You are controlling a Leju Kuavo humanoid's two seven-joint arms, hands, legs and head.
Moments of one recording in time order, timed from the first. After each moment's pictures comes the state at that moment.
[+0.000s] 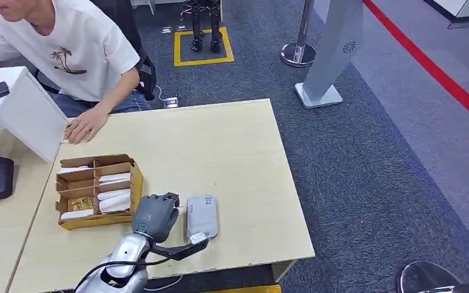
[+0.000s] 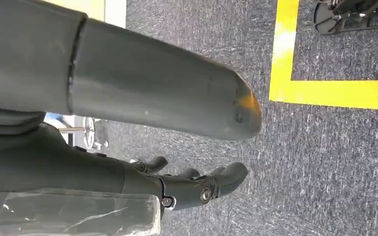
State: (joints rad) left arm -0.24 0.07 -0.60 -1.18 -1.40 0.18 0.17; right arm -0.12 -0.01 1.56 -0.09 -1.20 -0.28 0.12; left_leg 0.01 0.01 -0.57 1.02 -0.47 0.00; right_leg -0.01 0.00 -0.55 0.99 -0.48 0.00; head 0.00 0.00
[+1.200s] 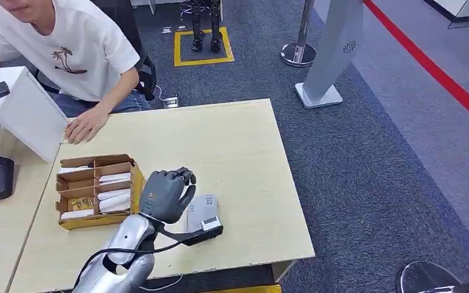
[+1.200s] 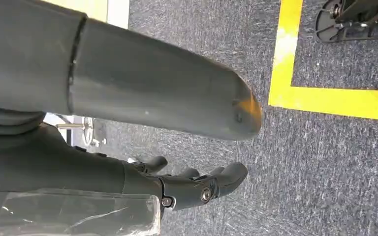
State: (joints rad) left arm -0.31 0.03 -0.65 -1.36 -1.27 0.17 0.06; right arm -0.12 -0.01 1.56 -0.10 -1.17 -0.26 0.12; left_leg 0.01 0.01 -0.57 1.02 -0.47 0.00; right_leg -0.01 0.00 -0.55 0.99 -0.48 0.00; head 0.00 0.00
